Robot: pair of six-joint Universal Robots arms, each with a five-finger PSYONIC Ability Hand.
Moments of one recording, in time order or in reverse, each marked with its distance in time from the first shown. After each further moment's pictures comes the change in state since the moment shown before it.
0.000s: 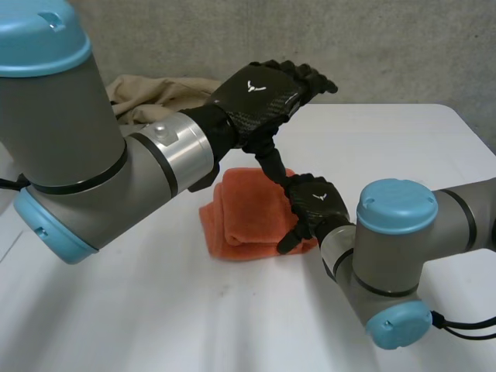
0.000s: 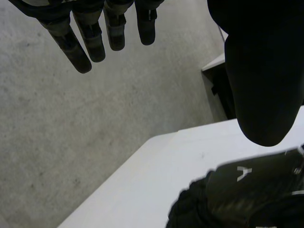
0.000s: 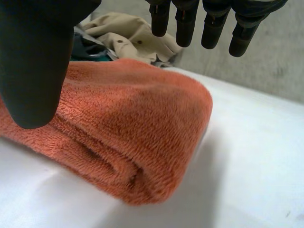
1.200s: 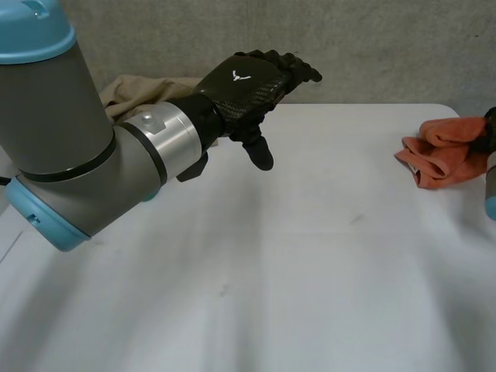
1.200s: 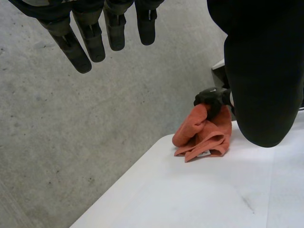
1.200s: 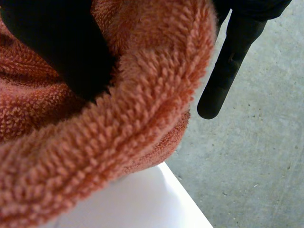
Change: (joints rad) left arm 0.041 -0.005 0.015 0.001 -0.001 -0.001; right arm -0.719 0.826 -1.362 0.163 -0.030 -0.078; left_hand 0.000 0.000 0.000 0.000 0.000; right_hand 0.713 0.886 0.913 0.991 0.912
